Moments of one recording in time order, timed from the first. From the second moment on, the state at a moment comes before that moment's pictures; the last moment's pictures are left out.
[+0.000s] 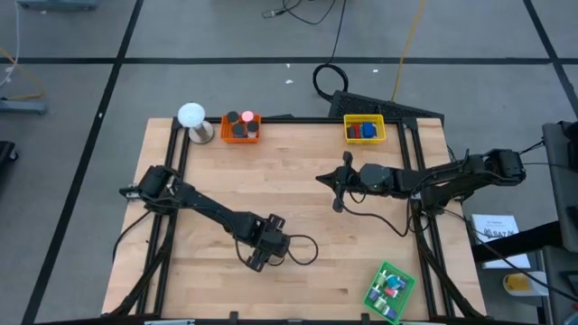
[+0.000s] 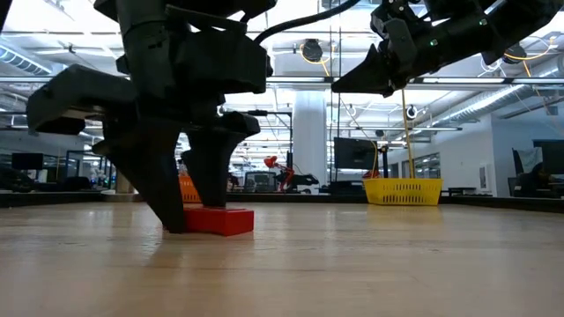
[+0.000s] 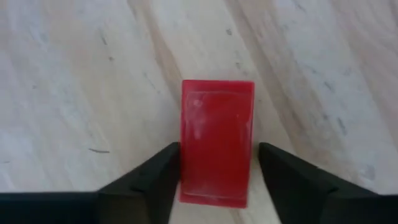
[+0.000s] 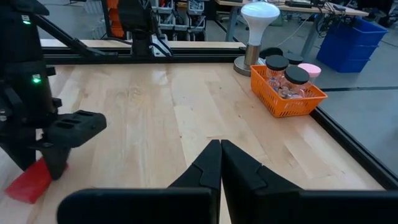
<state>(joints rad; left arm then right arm) -0.34 1.96 1.23 -0.52 -0.03 0.14 0.00 1.23 0.55 0.42 0.23 -0.01</state>
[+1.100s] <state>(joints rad) 0.16 2.08 1.34 0.20 0.03 0.11 0.17 0.74 0.35 0.21 0.73 0.06</state>
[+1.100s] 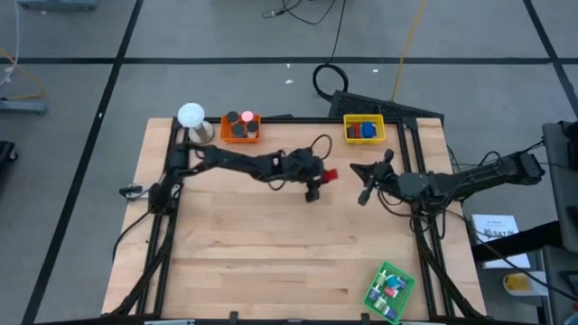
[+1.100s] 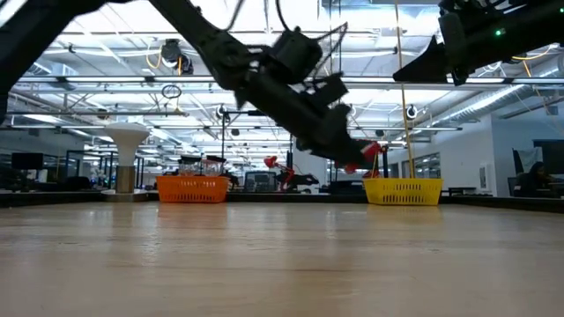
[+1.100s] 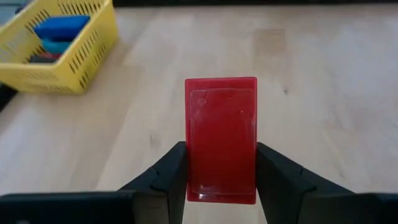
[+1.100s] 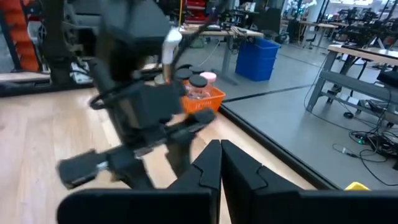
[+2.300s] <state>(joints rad) 0.19 1.88 1.18 0.01 0.11 0.22 0.14 0.79 0.35 0.11 0.70 0.19</state>
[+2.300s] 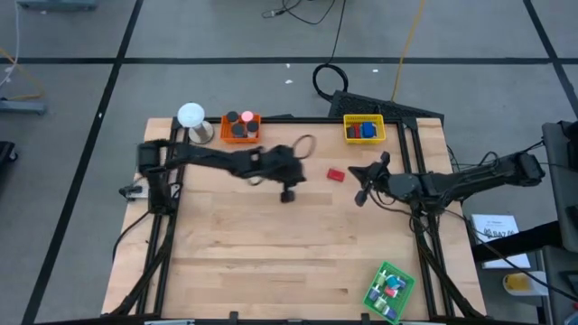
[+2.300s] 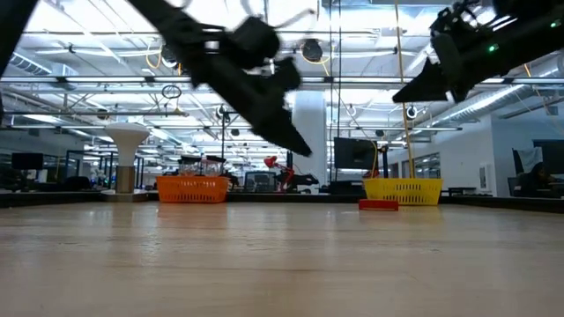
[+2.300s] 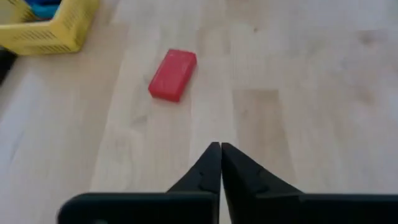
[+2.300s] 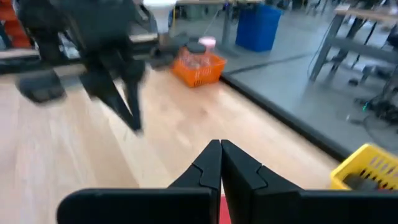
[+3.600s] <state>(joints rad) 0.14 0.73 0.01 0.68 -0.04 0.10 -0.31 1.54 0.75 -0.30 0.10 0.14</state>
